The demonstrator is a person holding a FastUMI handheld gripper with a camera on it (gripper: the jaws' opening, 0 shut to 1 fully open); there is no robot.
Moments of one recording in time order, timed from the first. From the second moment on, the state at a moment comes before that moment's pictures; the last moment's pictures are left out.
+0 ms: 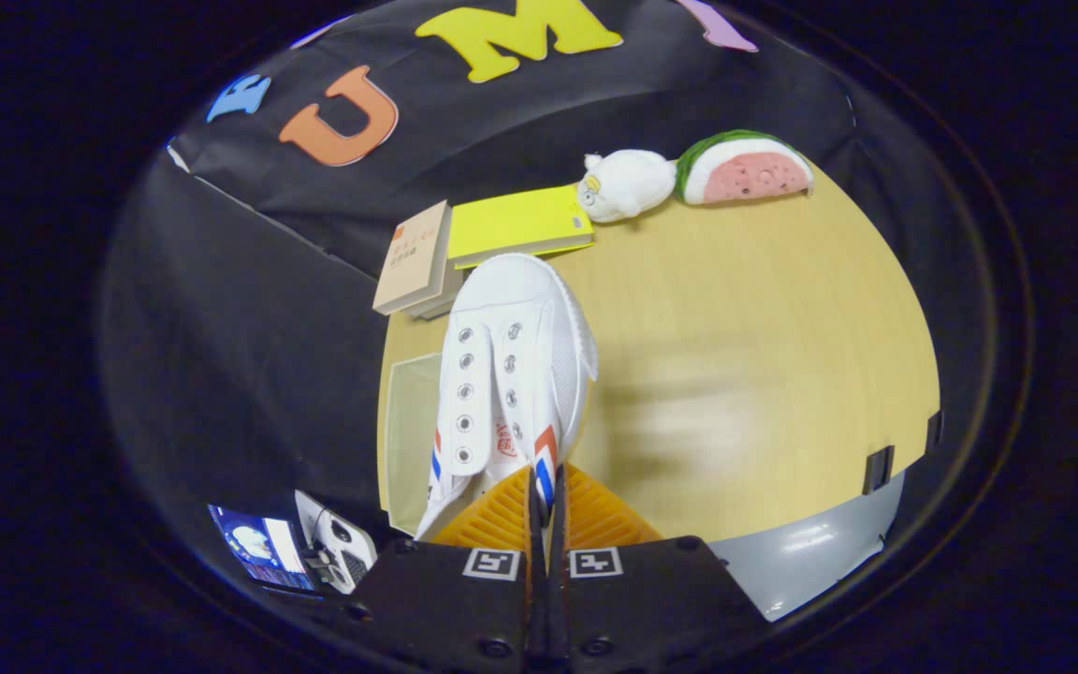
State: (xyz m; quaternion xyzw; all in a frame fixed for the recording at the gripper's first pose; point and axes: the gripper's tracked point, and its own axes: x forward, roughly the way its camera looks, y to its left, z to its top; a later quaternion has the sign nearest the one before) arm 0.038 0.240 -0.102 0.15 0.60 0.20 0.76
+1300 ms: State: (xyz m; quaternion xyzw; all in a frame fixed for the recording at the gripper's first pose) arm 0.012 0.329 -0.232 0.08 0.66 0.08 0.74
